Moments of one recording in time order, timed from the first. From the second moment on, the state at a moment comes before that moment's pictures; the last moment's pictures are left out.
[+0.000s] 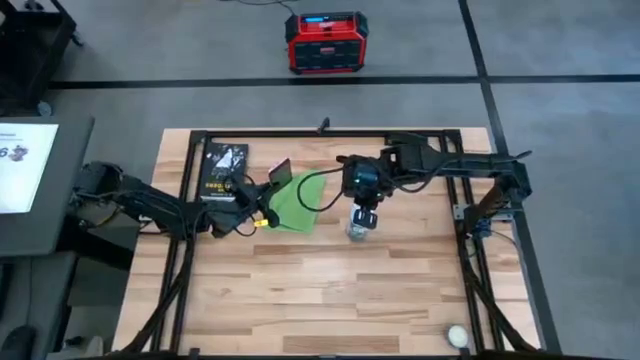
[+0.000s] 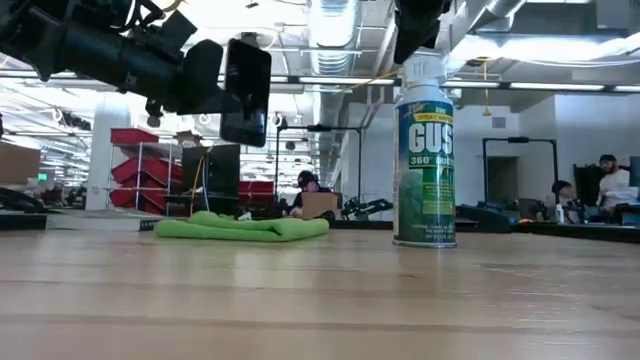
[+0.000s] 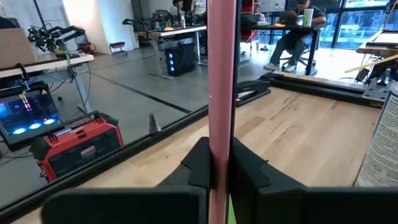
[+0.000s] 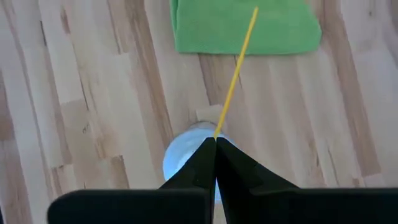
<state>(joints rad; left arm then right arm) -0.17 1.18 0.33 0.69 -0.96 -0.12 -0.03 1.67 1.73 -1.20 0.03 0.18</state>
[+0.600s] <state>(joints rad) -0.17 1.18 0.33 0.68 -0.96 -0.12 -0.06 1.67 1.73 -1.21 0.03 0.16</state>
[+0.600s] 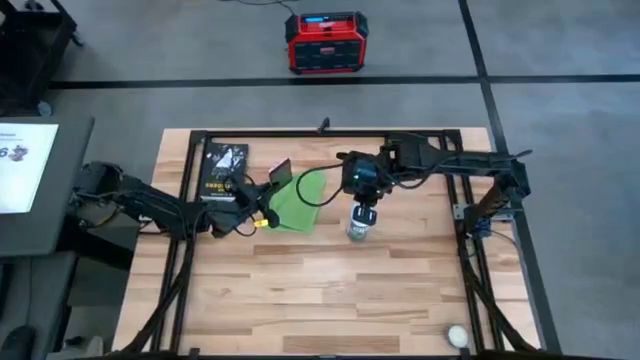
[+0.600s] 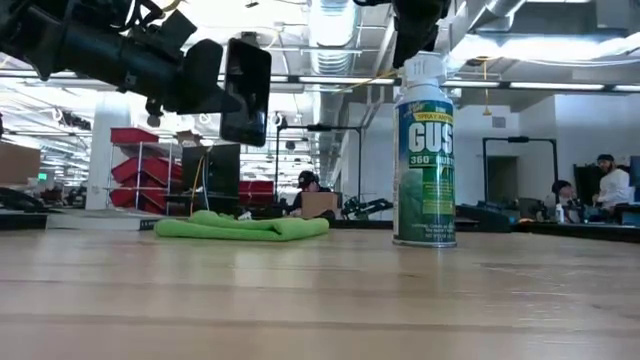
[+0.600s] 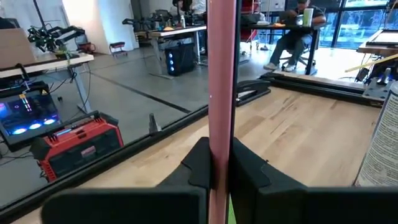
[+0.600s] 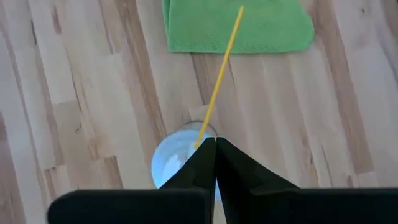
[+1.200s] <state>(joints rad) -0.17 1.18 0.33 0.67 -0.96 -0.12 -0.06 1.73 1.76 -1.22 0.14 0.14</state>
